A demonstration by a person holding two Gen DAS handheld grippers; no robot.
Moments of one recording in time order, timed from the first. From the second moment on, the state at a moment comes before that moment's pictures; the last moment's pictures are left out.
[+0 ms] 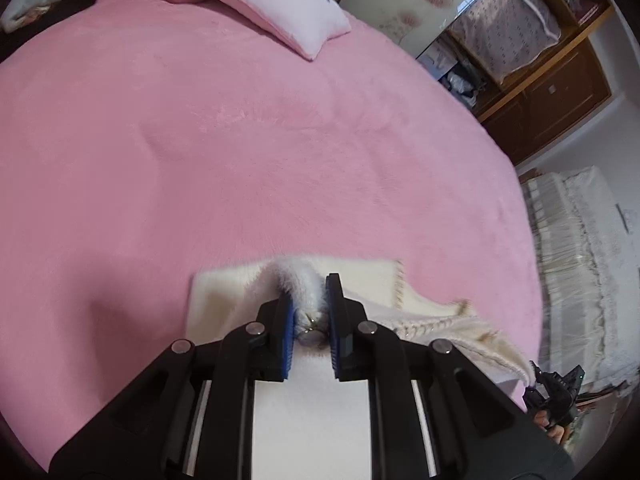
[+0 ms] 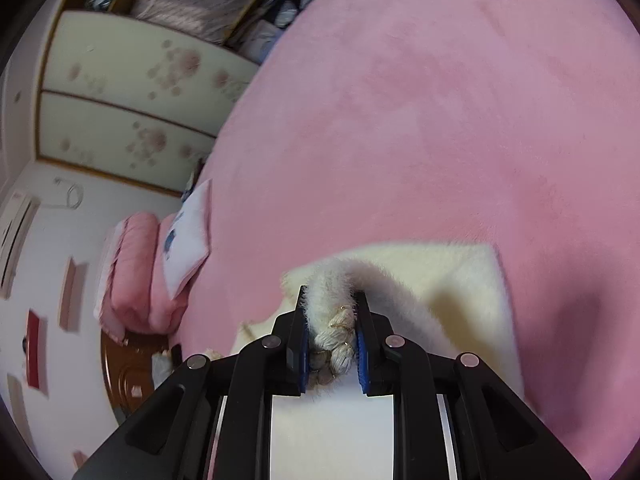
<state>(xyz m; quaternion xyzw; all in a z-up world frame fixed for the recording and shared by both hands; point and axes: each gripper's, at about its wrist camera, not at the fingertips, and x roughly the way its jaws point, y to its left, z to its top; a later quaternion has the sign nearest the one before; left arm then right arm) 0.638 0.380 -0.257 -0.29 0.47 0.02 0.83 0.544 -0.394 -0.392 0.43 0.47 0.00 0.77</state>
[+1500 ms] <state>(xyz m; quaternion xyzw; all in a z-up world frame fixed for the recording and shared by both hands) 0.628 0.166 -0.337 -0.19 0.56 -0.16 0.79 0.737 -0.132 -0.331 0.21 0.50 0.14 0.83</state>
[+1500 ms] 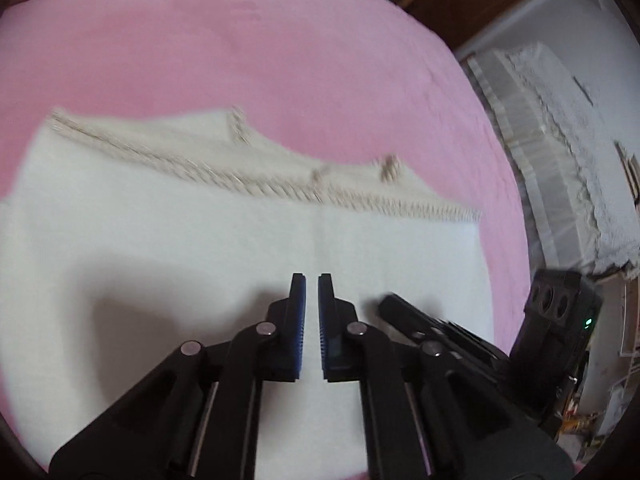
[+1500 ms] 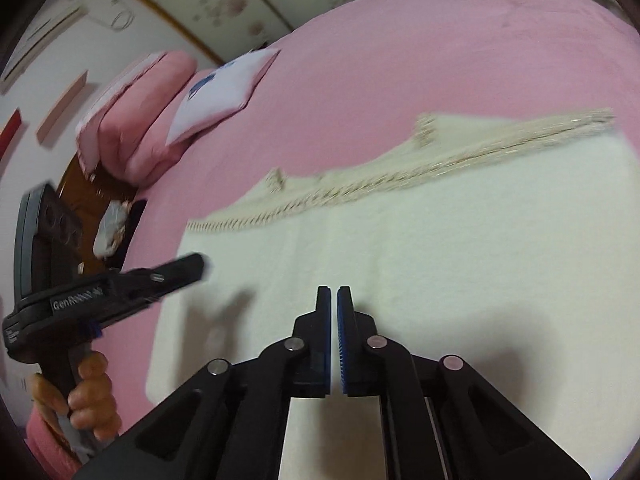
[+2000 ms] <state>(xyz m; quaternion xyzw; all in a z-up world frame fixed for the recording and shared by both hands) 0.671 0.178 -0.388 -0.10 0.51 -0.03 0.85 0.851 -0.191 -0.396 0.14 0.51 0.08 0.84</state>
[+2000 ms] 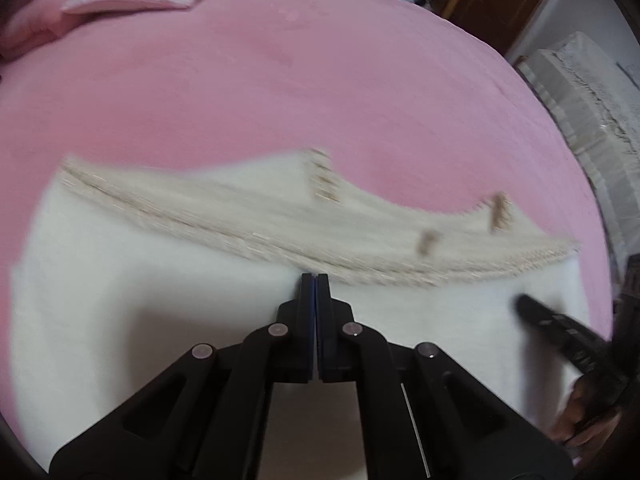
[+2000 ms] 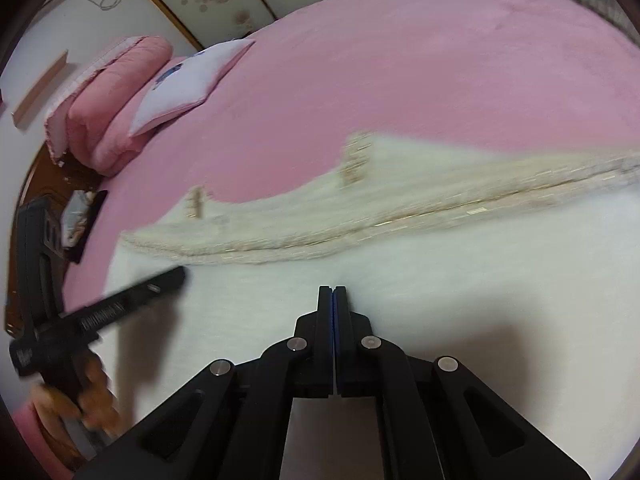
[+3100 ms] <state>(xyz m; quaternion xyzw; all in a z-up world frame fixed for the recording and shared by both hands) 0.561 0.167 -0.392 -0.16 0.57 -0.08 0.80 0.831 -0.109 -0.384 0.17 0.52 0.11 0.83</state>
